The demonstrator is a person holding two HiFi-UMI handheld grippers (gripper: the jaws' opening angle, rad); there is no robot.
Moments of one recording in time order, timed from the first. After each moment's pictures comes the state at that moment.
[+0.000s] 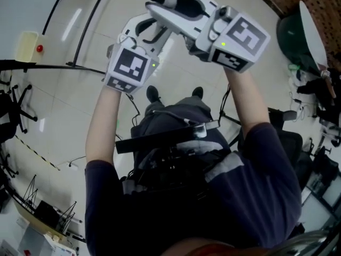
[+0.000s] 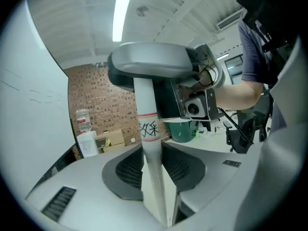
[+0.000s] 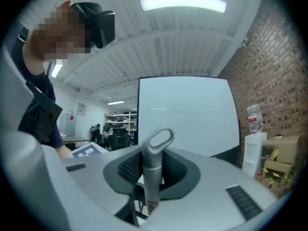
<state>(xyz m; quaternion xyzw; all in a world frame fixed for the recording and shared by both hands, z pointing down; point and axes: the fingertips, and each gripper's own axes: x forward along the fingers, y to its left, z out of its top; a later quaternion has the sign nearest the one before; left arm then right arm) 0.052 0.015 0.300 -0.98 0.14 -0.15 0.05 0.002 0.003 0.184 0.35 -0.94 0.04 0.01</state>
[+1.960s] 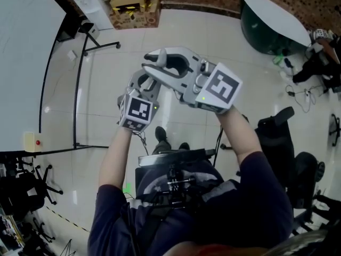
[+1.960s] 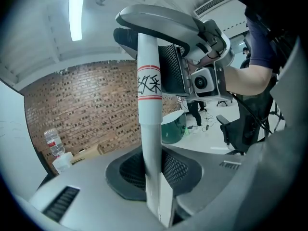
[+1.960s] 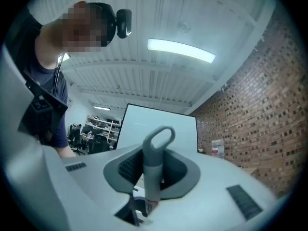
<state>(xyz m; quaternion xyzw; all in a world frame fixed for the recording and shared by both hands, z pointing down) 0.355 0.137 0.273 -0.97 0.06 -0.18 0.14 0.305 0.156 0.111 0.47 -0.88 -0.08 -0.06</state>
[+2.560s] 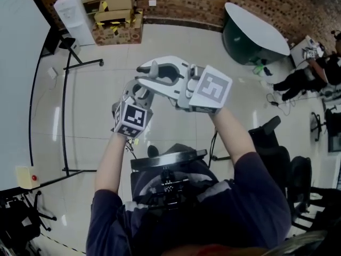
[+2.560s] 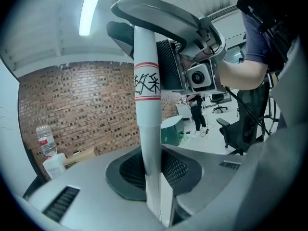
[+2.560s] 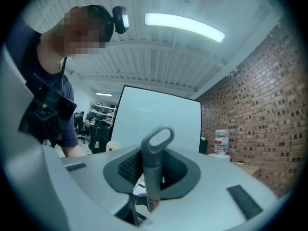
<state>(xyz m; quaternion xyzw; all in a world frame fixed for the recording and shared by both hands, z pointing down) 0.367 0.015 0.274 -0.98 0.01 -0.14 0.13 0.290 0.018 0.118 0.46 -0.89 -0.05 0.03</state>
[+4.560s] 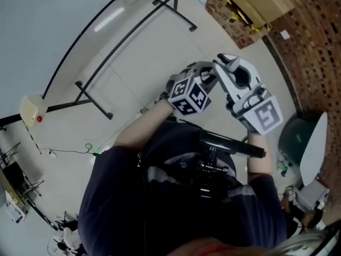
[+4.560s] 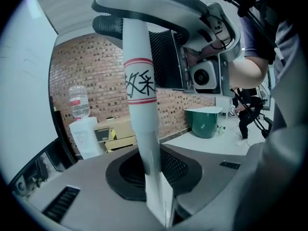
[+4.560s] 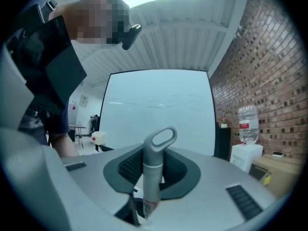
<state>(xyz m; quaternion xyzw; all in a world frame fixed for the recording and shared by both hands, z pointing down) 0.413 -0.379 0.408 -0.96 0.19 -0.22 0.00 0.342 -0.385 0.248 0.32 -0.95 0.01 0.04</state>
